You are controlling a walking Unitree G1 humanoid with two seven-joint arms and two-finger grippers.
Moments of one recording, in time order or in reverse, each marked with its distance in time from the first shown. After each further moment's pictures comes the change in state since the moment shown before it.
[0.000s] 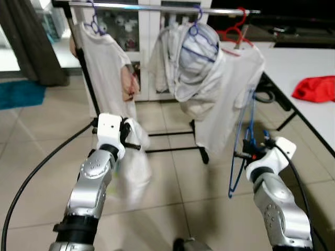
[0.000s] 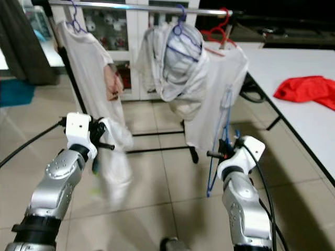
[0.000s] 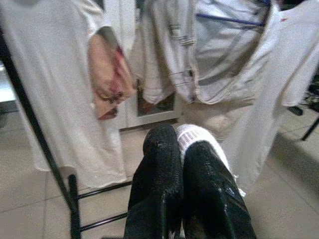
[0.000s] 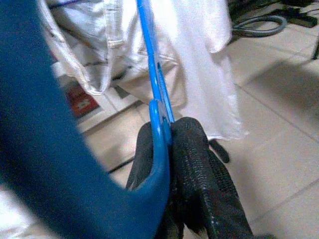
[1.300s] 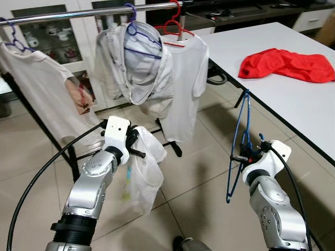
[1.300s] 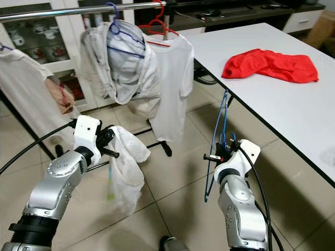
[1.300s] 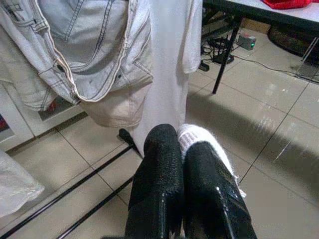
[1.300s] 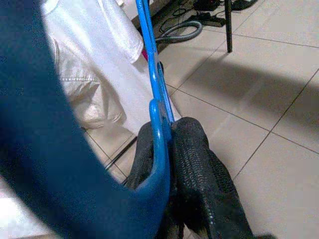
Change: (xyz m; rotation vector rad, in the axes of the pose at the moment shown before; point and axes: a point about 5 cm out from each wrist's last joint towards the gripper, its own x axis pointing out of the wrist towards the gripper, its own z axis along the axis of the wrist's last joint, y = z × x) left arm -0.002 -0.011 -0.003 0.017 0.084 -0.124; right arm -0.003 0.005 -0.008 -0.024 0.048 -0.012
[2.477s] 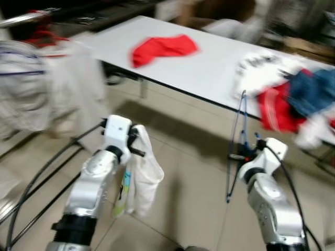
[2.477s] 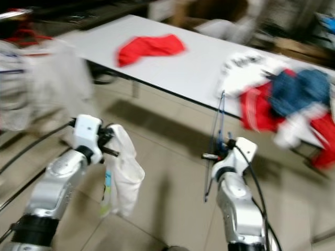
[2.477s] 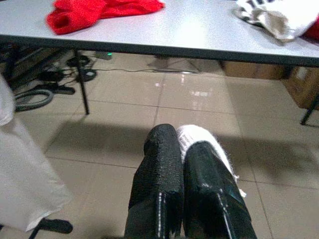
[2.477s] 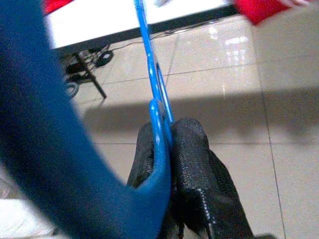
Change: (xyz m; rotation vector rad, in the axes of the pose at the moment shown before) left arm 0.000 0.003 0.001 0.011 -0.016 0.007; right arm 0.005 0.005 -0.004 -0.028 0.032 0.006
